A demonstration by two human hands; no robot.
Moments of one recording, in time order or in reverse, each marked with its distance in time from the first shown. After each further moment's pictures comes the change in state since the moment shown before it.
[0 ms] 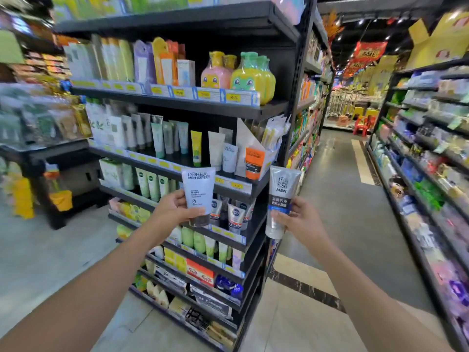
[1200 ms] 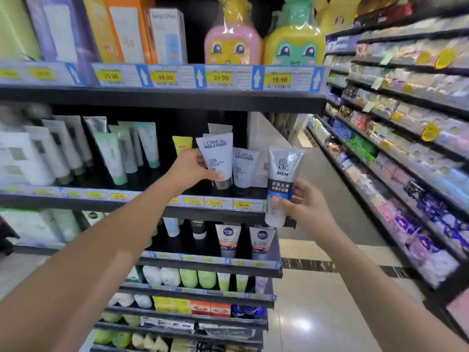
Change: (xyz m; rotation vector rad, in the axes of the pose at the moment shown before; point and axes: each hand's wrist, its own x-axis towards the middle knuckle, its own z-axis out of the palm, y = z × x) left_hand 0.323 -0.003 -0.069 0.222 -0.409 0.184; right_hand 0.146 -0.018 0.151 -0.041 0.331 0.029
